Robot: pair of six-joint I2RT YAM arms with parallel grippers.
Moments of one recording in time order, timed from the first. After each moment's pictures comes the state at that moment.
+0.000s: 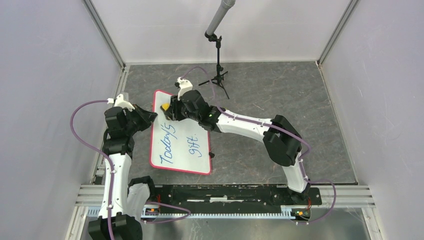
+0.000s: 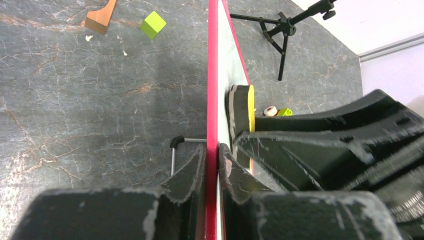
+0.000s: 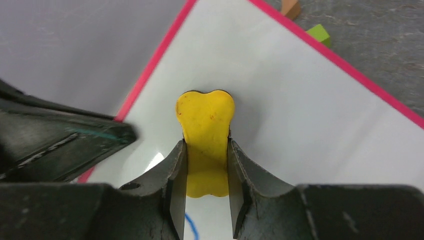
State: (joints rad) left arm 0.20 0.79 0.68 -0.33 0.40 -0.50; right arm 1.02 2.04 1.63 0.09 0.07 0.53
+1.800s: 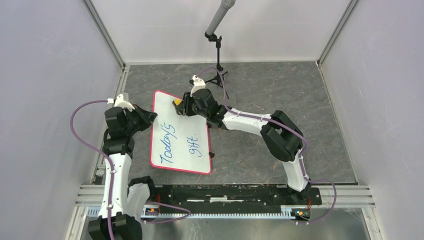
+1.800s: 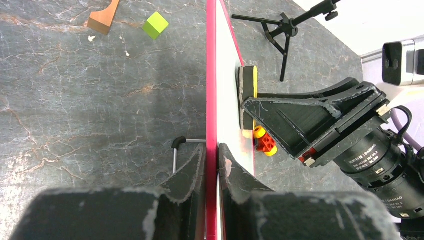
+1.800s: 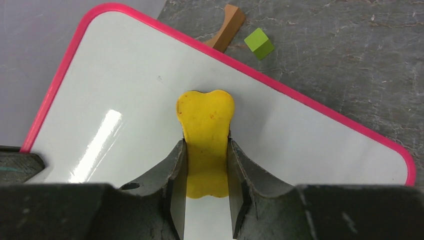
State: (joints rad) left arm 0.20 0.79 0.68 -0.33 0.40 -0.50; right arm 0.91 2.07 1.50 0.24 0.04 0.60
